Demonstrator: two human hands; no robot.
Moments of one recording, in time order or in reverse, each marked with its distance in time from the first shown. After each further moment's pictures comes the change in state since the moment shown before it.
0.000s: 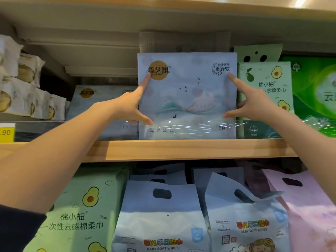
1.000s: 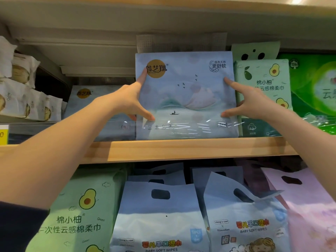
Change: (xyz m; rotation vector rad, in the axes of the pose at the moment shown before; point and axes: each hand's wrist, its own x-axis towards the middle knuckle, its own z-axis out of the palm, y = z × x) left_hand 0.003 0.021 -0.009 -0.095 0.015 -0.086; right_hand 0.004 0.008 0.000 0.021 -0.055 0.027
